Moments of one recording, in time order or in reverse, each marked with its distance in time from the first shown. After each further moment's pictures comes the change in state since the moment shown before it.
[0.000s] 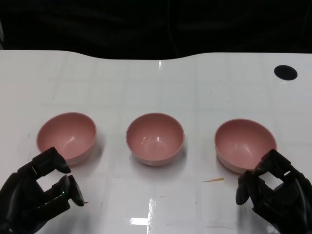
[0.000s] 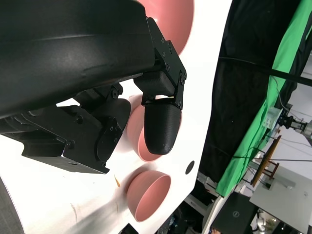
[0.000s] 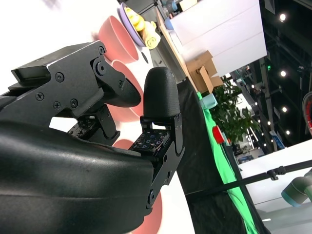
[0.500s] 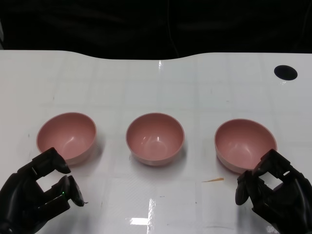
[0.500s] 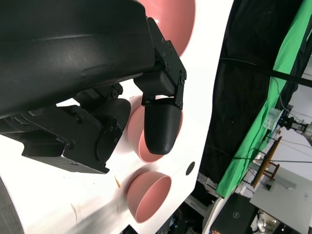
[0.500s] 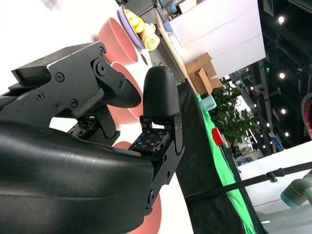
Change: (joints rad) left arm -0.001 0.000 0.000 0.005 0.001 -0.002 0.000; right arm 0.001 0.001 -0.001 -0.002 0.000 0.000 0.006
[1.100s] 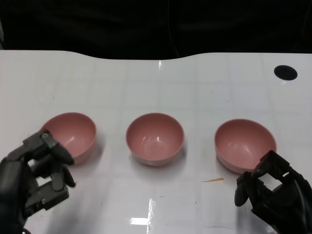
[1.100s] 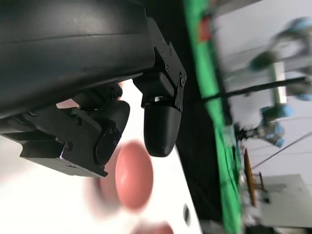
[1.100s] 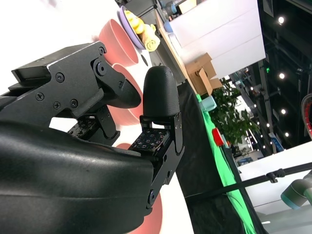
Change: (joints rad) left arm 0.025 -0.064 -0.071 0.039 0.538 -0.689 0.167; right arm 0.010 0.006 0.003 -0.008 -0.004 0.000 0.000
